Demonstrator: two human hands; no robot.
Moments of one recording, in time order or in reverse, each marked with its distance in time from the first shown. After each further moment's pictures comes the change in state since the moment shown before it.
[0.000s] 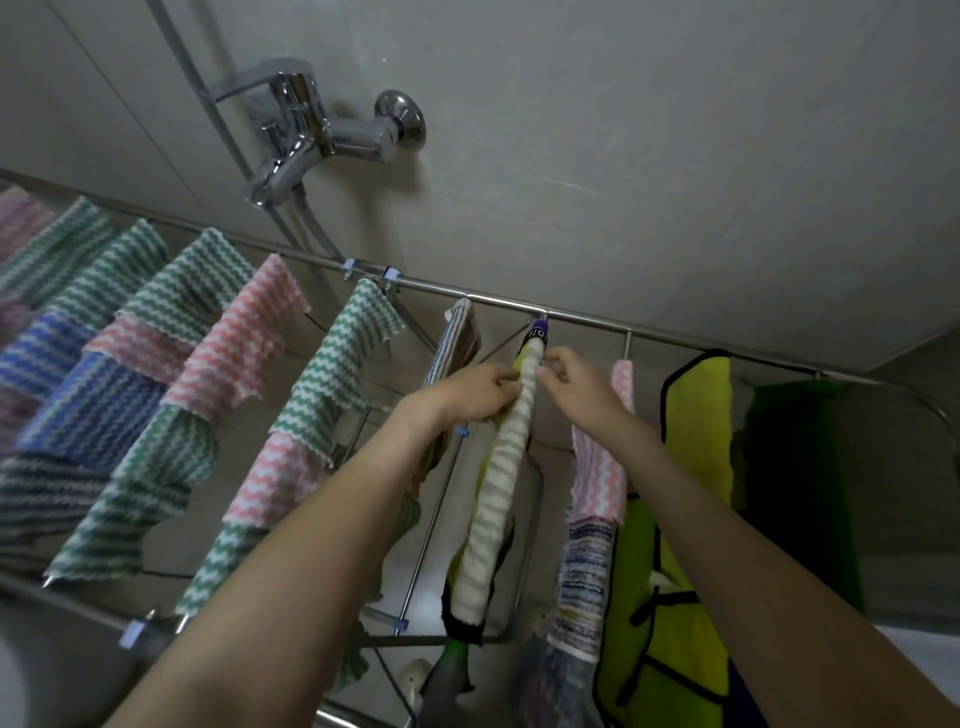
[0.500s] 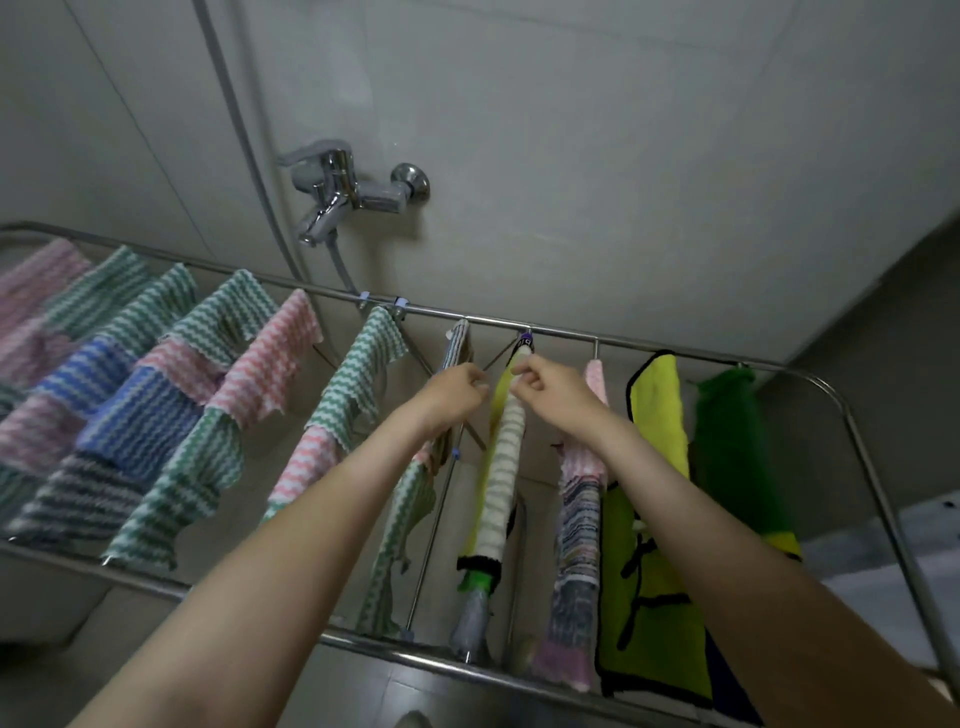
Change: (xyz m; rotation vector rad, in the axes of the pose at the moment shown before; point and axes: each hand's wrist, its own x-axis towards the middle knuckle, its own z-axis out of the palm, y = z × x) left_hand -0.081 -0.010 -0.005 0.047 0.300 0.066; right_hand -0.092 -0.068 -0.003 -0.149 0.047 -0.146
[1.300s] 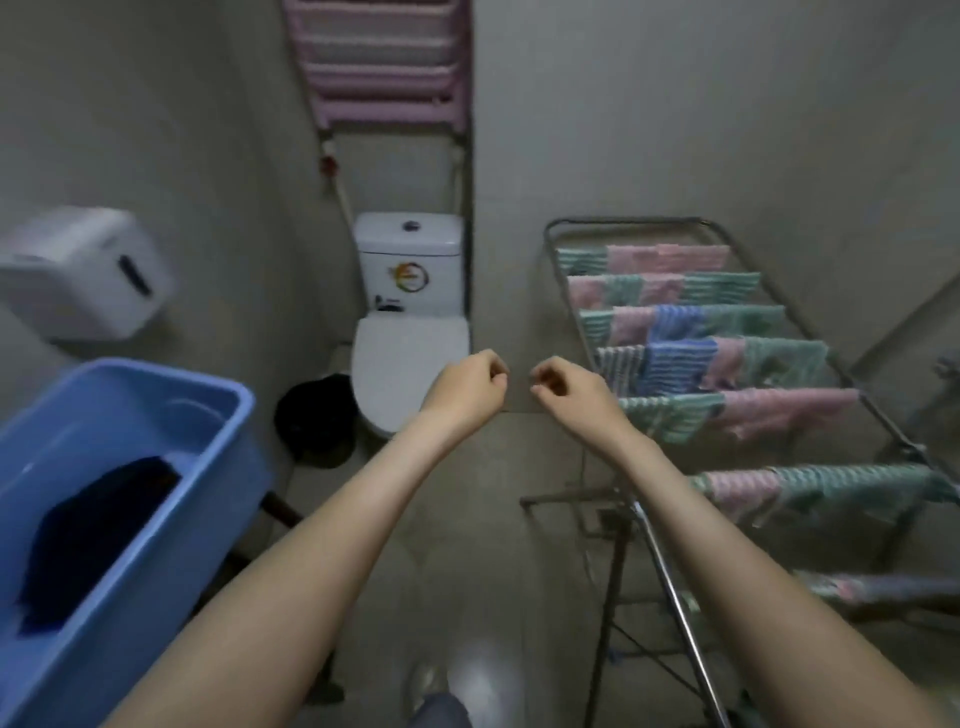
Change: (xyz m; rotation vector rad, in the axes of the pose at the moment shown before) left_hand -0.409 -0.169 -0.079 -0.059 1.045 -0.711; right_hand -0.184 -0.274 0.225 -0.065 -0.687 -1.003
